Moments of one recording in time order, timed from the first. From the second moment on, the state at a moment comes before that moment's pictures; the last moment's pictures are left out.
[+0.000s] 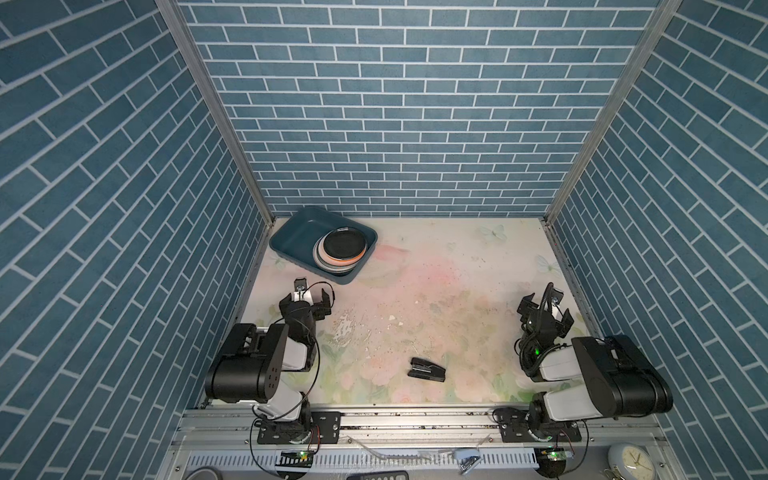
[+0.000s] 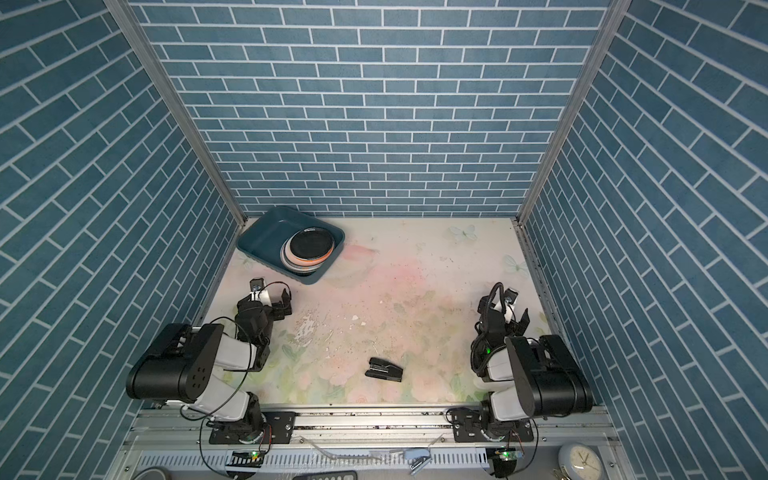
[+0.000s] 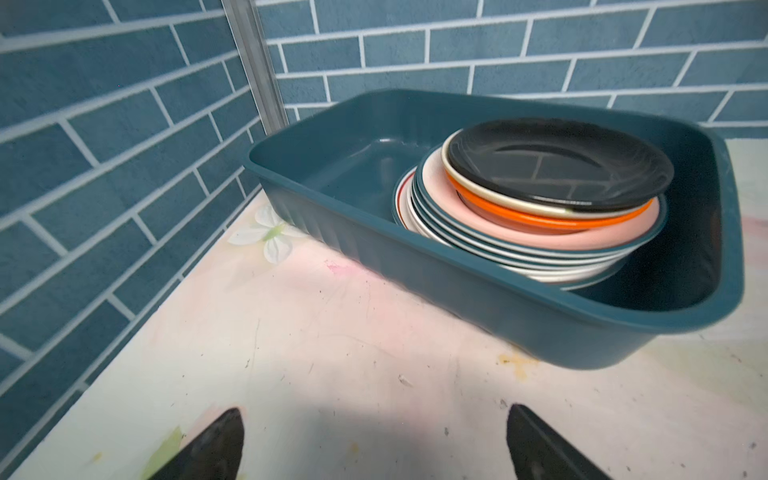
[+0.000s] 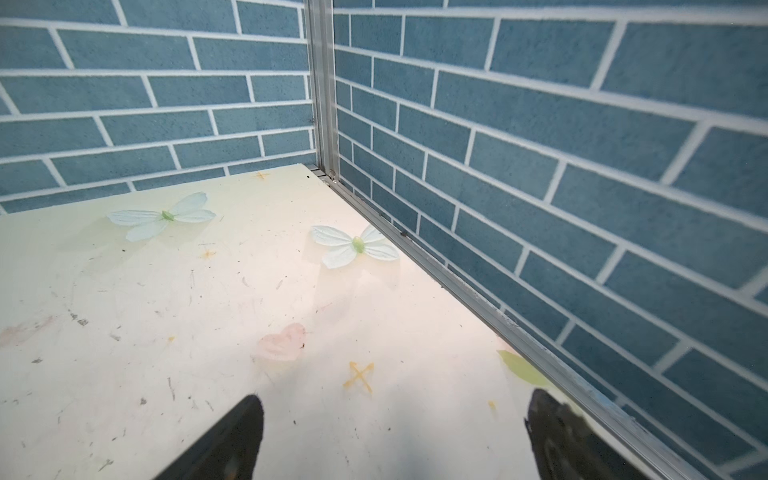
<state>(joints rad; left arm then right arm) -0.02 1.55 0.19 1.09 -0.22 0.00 0.12 1.48 0.11 1.15 0.68 0.07</state>
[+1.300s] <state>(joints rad) -0.01 1.53 0.38 0.86 -0.13 0.03 -0.05 1.54 0.37 0.80 0.10 0.05</state>
